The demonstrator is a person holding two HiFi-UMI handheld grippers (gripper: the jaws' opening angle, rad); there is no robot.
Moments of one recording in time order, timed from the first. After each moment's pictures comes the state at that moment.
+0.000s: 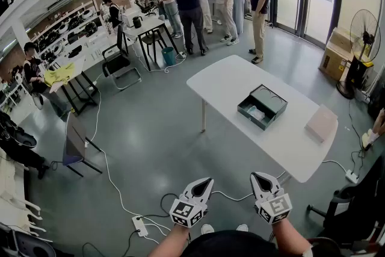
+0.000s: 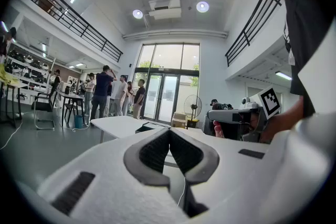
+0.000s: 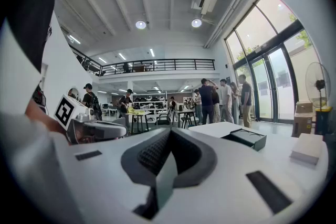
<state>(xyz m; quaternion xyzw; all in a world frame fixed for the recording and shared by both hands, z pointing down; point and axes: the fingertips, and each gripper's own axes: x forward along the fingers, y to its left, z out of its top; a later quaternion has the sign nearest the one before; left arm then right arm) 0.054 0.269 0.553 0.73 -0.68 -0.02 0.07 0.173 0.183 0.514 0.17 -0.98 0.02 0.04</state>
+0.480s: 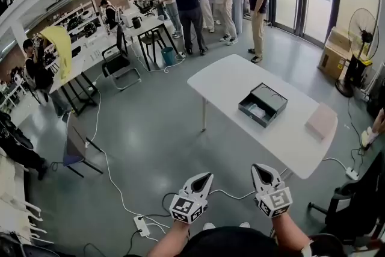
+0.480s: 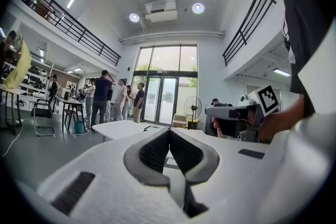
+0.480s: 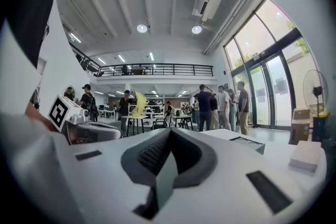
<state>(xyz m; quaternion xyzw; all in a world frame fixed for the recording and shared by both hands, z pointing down) 0.043 0.277 0.537 0.73 -0.68 -0.01 0.05 0.162 0.183 0.493 0.19 -0.98 0.00 0.02</state>
